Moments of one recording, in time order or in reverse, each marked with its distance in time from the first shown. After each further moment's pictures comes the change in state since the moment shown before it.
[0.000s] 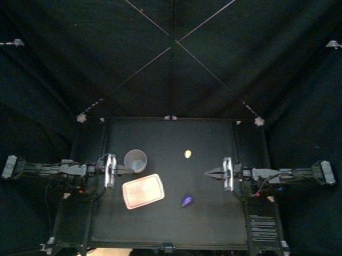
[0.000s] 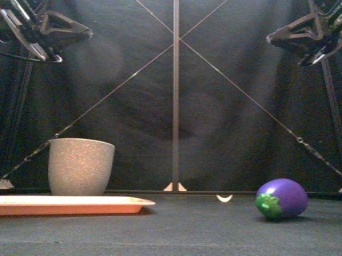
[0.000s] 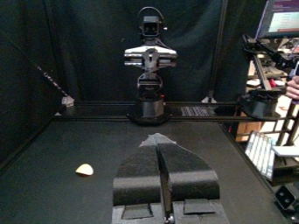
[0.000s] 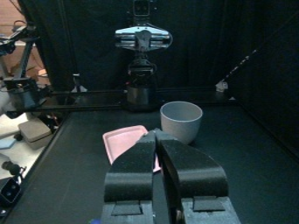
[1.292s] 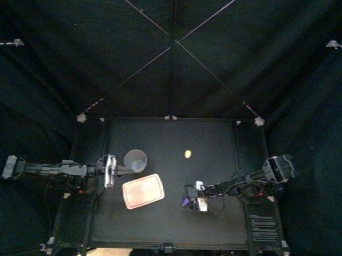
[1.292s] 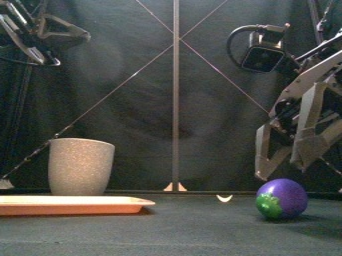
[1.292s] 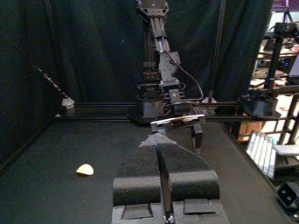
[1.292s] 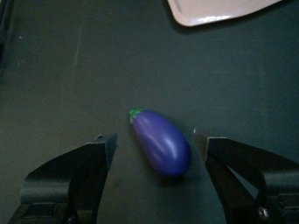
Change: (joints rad) left arm 0.003 0.000 0.037 0.011 -0.052 0.000; right arm 0.250 0.914 -0.285 0.147 0.225 0.038
